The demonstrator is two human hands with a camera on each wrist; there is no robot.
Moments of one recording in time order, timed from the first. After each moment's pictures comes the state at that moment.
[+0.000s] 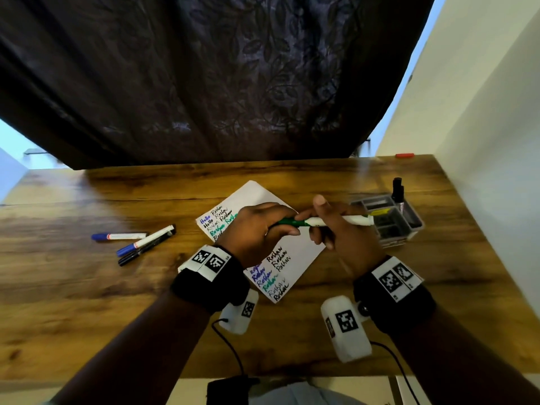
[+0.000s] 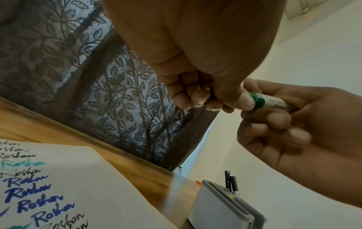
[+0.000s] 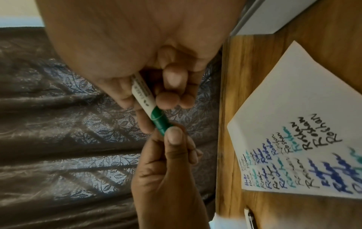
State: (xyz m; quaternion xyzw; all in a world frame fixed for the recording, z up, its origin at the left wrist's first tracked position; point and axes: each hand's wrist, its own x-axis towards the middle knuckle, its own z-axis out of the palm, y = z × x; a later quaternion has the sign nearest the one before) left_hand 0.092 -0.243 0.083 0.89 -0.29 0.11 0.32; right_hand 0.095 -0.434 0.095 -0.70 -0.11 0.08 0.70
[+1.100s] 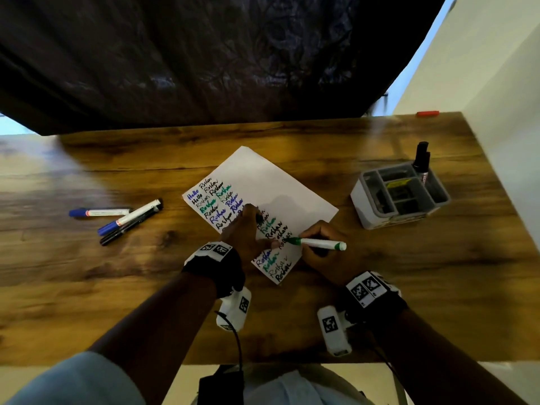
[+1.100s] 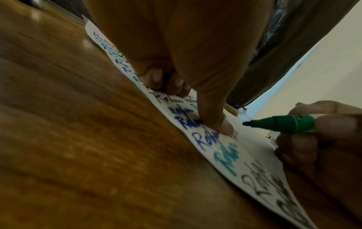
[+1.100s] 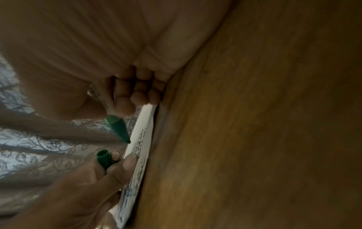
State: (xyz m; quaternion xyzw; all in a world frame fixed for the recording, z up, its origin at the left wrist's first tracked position) left_hand 0.107 -0.224 -0.049 0.94 0.05 -0.14 0.29; right_hand 0.095 -0.446 -0.056 -0.81 -0.19 0.04 0.55
